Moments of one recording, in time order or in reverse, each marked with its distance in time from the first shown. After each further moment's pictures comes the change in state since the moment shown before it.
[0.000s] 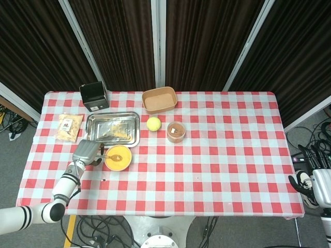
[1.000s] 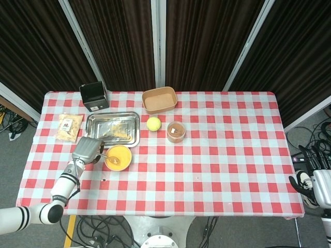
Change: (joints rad) left arm -0.006 0.026 0.014 -0.031 0.074 0.064 0.052; right arm -0.005 -0.001 0.000 0.004 -0.004 0.008 0.005
